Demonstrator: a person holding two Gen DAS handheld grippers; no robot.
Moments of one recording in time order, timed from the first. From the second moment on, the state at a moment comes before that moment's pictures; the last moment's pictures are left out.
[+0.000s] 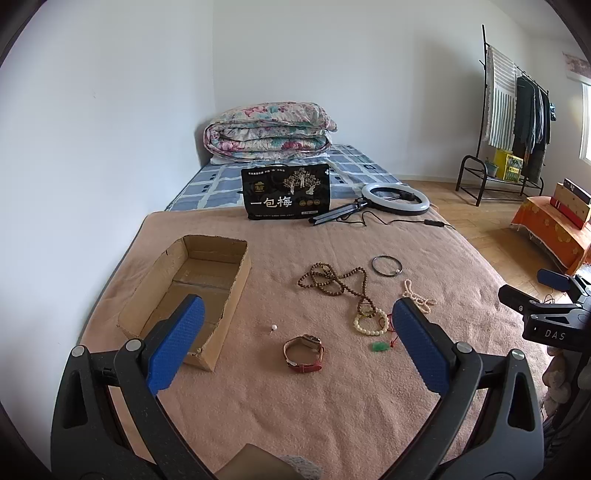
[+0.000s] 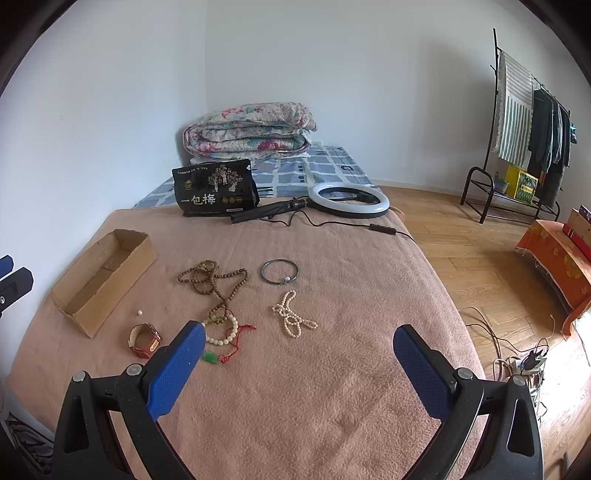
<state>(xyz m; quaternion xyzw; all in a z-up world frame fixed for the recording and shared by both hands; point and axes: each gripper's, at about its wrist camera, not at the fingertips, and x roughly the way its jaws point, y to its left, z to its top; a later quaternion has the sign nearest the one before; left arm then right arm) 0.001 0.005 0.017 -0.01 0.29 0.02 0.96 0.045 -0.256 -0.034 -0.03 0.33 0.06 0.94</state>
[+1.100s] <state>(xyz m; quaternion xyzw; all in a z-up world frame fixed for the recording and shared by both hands) -0.004 0.005 0.010 -0.01 0.29 0.02 0.96 0.042 -0.256 -0.032 -0.03 0.33 0.06 0.94</state>
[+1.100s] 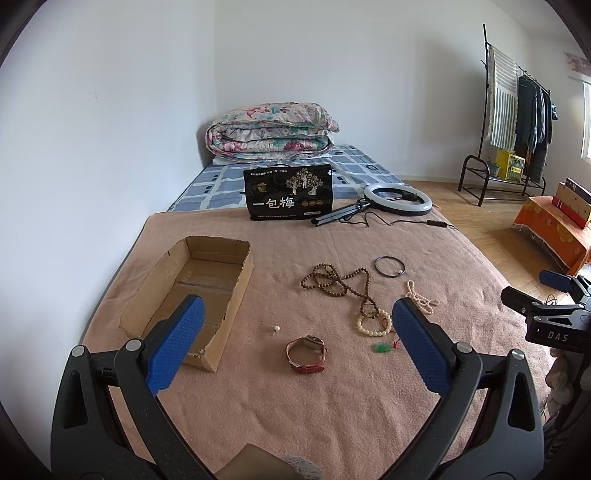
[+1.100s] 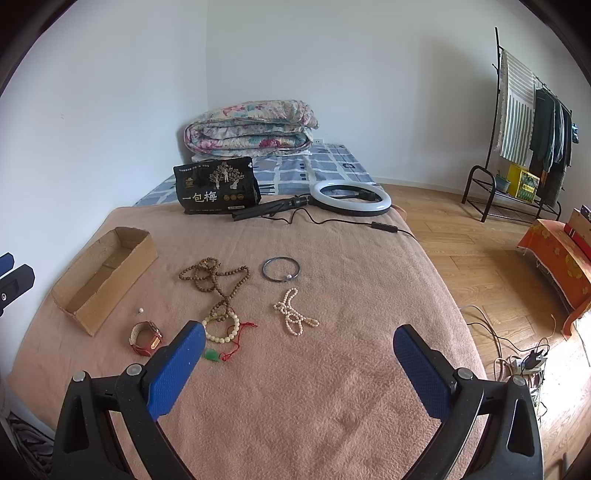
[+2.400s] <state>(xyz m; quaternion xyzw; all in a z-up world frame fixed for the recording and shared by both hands) -0.004 0.005 0.007 -0.01 0.29 0.02 0.96 0.048 -0.259 -0.035 -0.02 0.35 0.07 0.93</state>
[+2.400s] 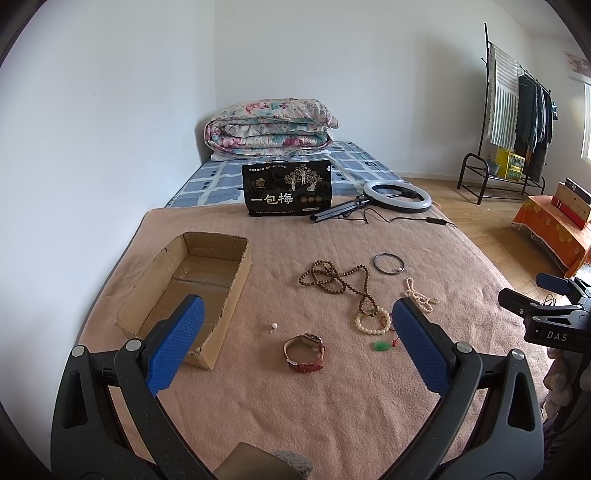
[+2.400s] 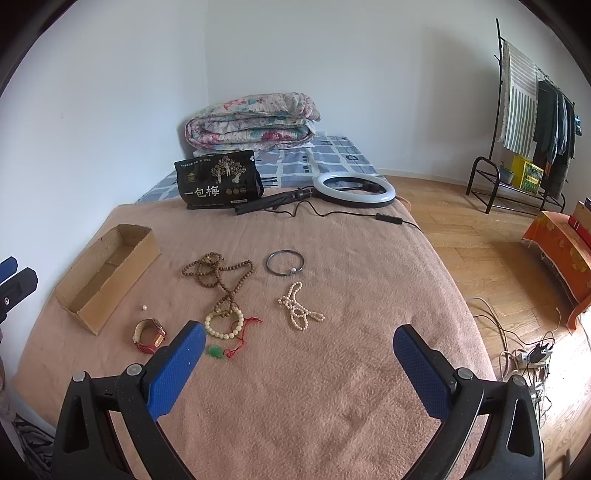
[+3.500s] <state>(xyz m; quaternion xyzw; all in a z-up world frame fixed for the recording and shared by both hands) 0.062 0.006 -0.107 -0.04 0.48 -0.01 0.87 0.100 -0.252 -0.071 -0.04 0.41 0.09 0.91</state>
